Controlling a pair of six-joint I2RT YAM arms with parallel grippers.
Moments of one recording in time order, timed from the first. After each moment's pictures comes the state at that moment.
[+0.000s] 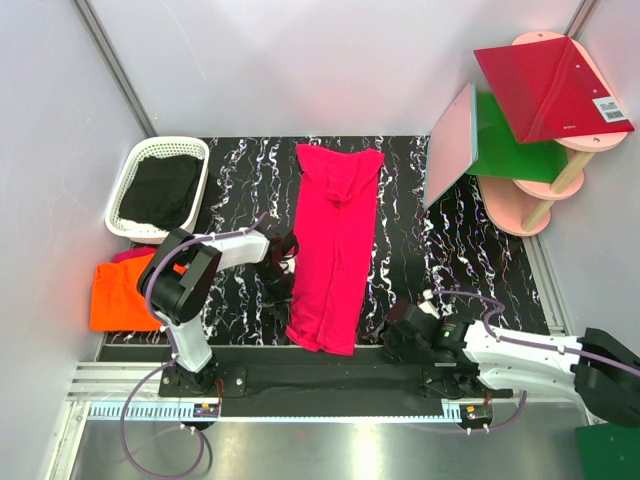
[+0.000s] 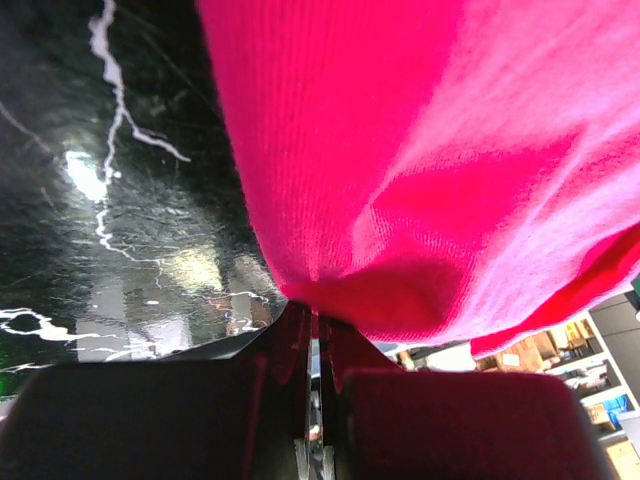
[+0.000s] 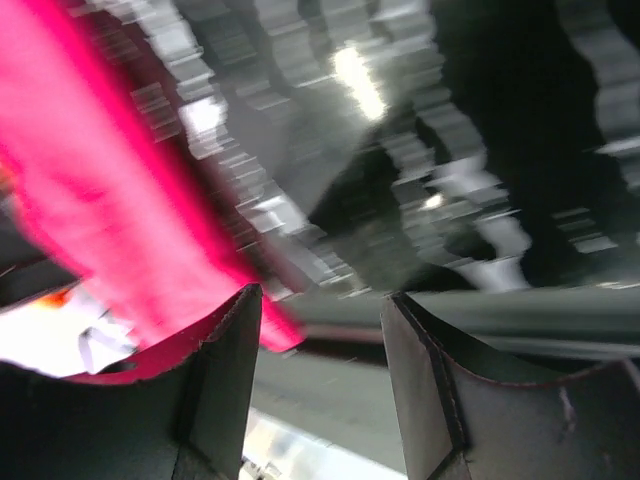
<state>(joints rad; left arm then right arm) -0.56 1.80 0.97 -0.87 0.43 -0.52 1.07 0.93 0.26 -0.30 0.11 1.76</state>
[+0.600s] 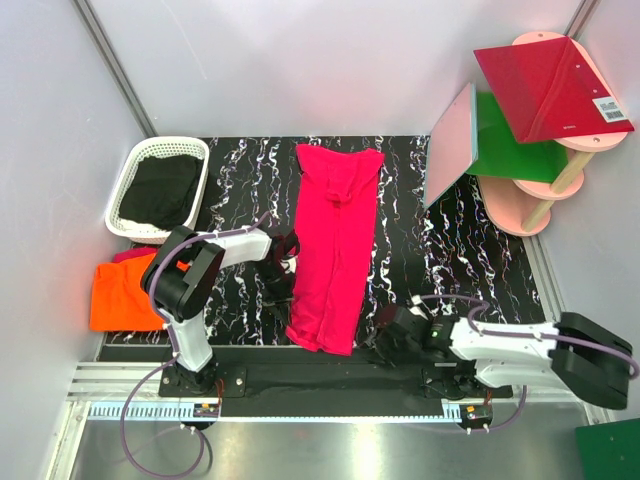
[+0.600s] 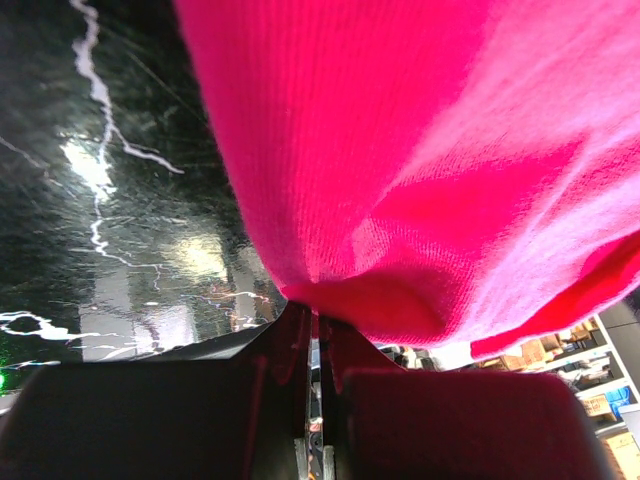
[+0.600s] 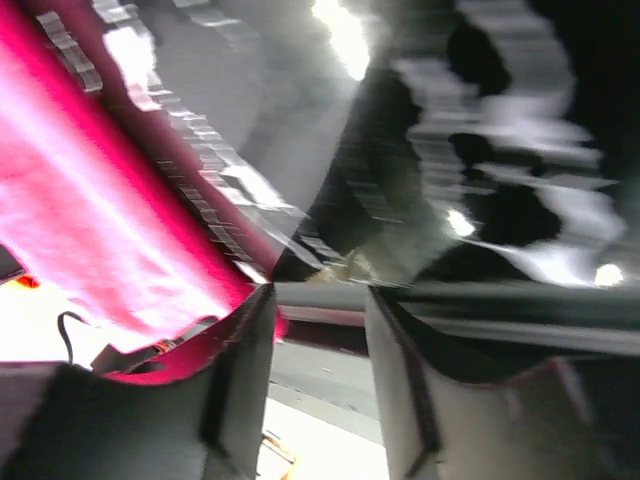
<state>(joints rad) -0.56 1.83 1.00 -0.90 0.43 -0.50 1.12 1.14 0.30 -0.17 0.02 1.81</state>
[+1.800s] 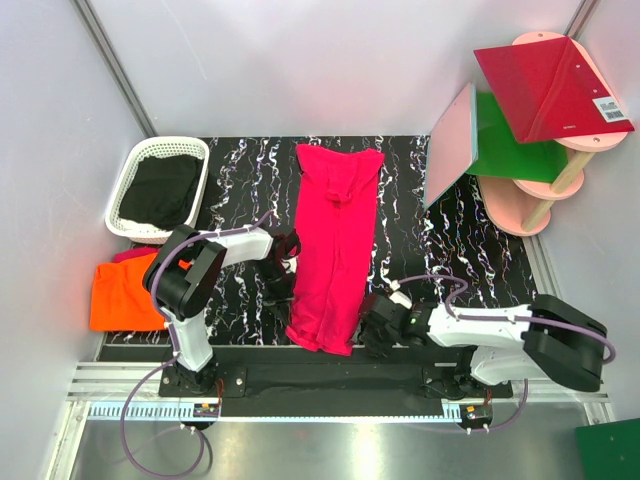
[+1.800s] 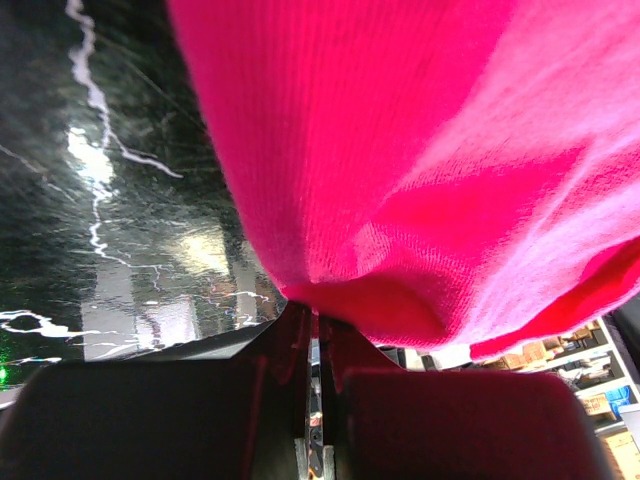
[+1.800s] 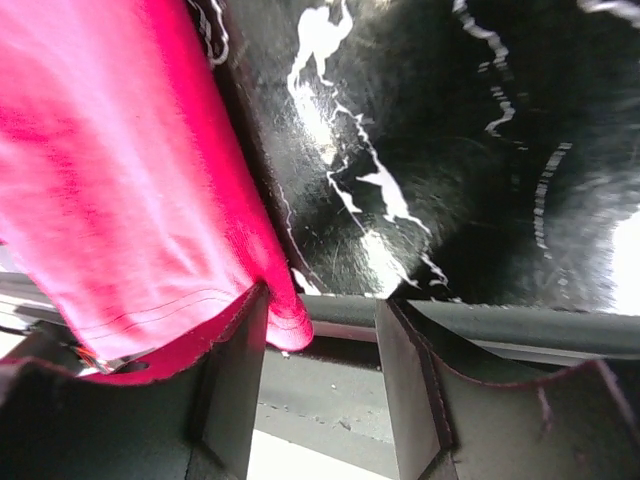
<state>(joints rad) -0.56 1.84 1.02 -0.92 0.42 -0.50 1.12 1.25 0.45 -0.28 0.06 1.57</state>
